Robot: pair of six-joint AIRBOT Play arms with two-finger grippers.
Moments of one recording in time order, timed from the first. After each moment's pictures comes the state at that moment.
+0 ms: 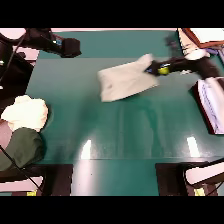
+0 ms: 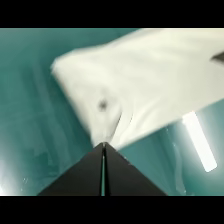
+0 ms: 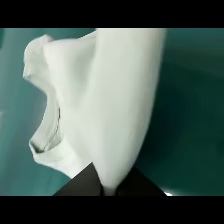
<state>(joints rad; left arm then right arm) -0.30 -1.40 1.80 1.23 -1.13 -1.56 -0.06 -1.62 1.53 -0.76 1.06 1.24</state>
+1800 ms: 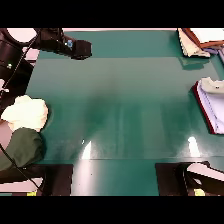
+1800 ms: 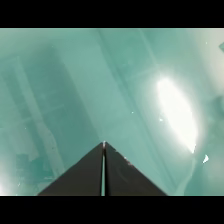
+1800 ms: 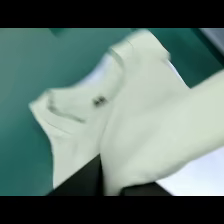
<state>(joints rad) -0.37 -1.41 1.80 1.22 -1.11 -1.57 -1.00 -1.22 1.37 -1.12 1.17 1.30</state>
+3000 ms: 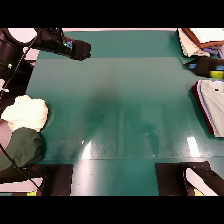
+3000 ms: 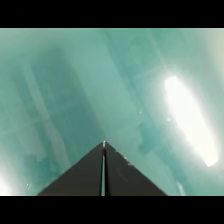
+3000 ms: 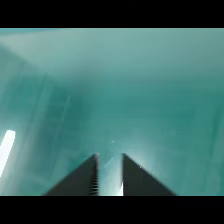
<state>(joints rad) -0.37 -1.41 1.80 1.24 -1.10 -1.56 -0.11 -0.91 1.19 -0.90 1.09 1.30</state>
